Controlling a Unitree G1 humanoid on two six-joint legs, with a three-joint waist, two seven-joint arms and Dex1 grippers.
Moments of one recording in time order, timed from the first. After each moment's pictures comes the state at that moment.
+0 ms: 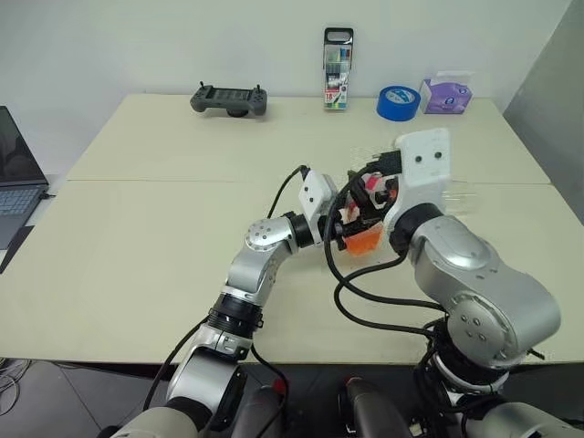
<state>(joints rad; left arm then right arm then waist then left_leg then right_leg) -0.67 0.09 -0.17 0.25 -0.28 0.10 -0.88 -0.68 -0.01 0.06 -0.92 0.17 1.52 -0.16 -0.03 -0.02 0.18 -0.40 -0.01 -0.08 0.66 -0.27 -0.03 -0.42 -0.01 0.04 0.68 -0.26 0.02</state>
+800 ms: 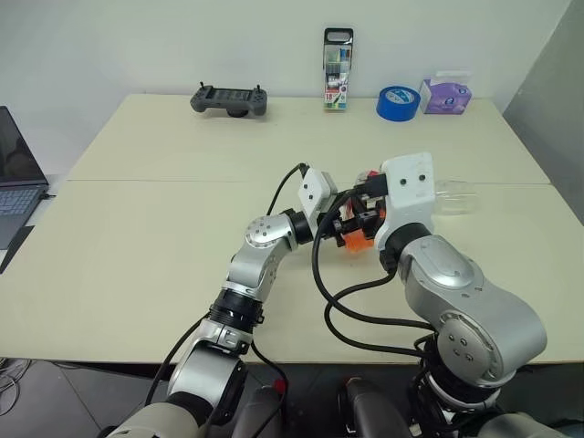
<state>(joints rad) -0.70 0.08 -0.16 0.32 -0.27 0.06 -0.89 -0.60 0.05 0.14 -0.92 0.10 1.53 -0.15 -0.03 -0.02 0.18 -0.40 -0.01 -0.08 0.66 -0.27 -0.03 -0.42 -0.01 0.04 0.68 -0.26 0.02</state>
